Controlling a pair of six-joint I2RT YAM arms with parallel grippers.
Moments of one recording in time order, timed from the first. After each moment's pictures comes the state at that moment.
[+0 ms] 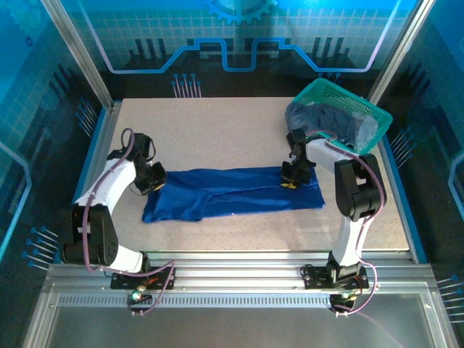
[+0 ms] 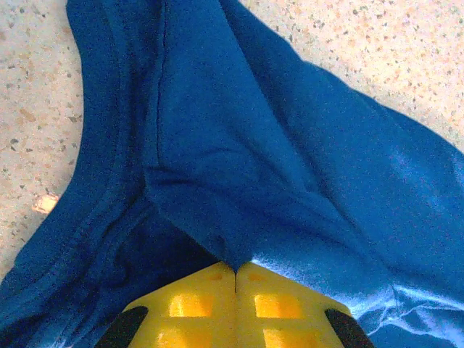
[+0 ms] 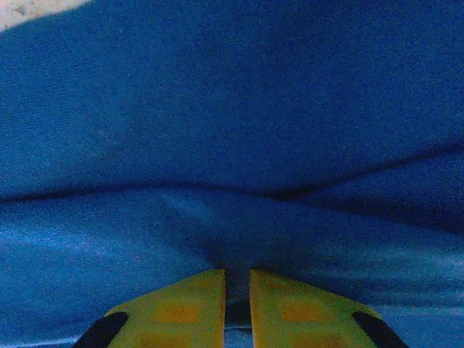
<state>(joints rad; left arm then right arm) 0.04 1.47 1.03 -0.87 0.14 -0.61 0.25 1.91 1.28 -0.88 -0.18 0.53</state>
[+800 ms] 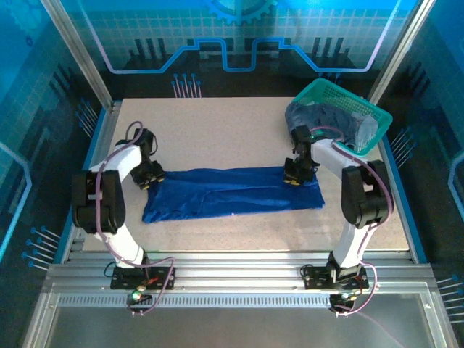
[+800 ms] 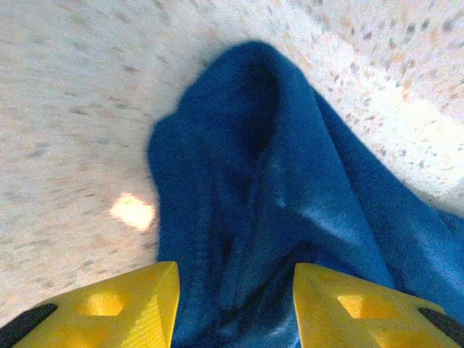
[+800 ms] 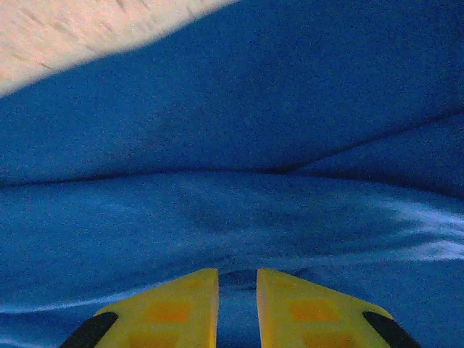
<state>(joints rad) 0.07 1.69 1.13 -0.84 -0.08 -0.57 0.23 1.80 1.26 -0.87 -0.15 0.53</state>
